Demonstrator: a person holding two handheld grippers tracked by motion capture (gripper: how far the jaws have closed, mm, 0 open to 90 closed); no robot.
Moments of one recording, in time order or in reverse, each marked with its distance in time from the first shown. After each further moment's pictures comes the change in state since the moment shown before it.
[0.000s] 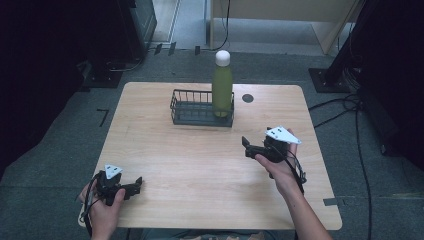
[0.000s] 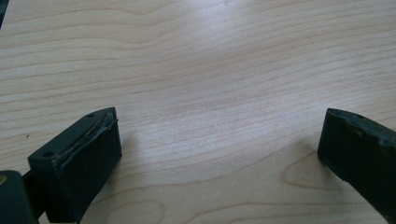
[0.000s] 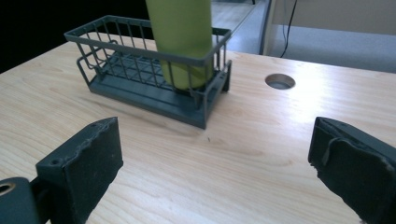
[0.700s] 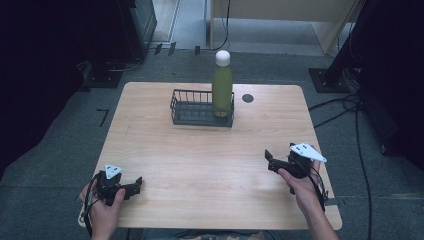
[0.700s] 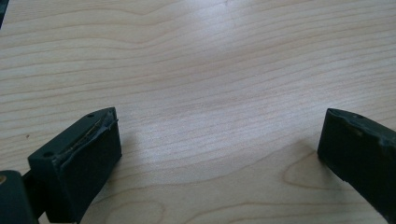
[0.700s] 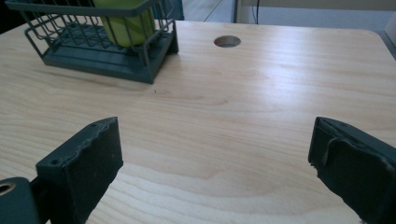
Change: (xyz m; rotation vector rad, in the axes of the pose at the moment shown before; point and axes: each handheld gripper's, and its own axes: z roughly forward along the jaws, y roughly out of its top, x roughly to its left) left arm 0.000 0.000 0.000 0.000 0.000 0.001; right arm -0.048 -0.045 -0.041 0.033 -0.091 0.057
